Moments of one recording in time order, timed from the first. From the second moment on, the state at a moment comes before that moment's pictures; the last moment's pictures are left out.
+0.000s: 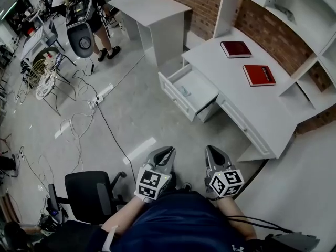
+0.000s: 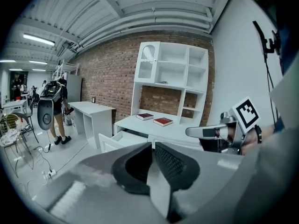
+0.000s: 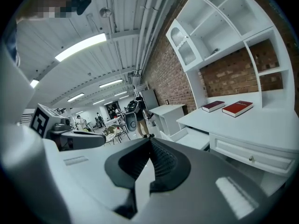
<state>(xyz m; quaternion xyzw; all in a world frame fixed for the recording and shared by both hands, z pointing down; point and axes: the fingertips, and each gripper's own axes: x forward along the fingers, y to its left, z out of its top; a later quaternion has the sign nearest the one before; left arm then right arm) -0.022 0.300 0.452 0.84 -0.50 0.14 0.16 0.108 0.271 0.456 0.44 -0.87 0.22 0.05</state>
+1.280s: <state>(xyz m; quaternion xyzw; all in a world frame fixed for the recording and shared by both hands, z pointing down) -0.135 0.104 0.483 0.82 -0.52 0.13 0.21 0.019 0.081 0.479 0.43 -0.86 0.25 0.10</state>
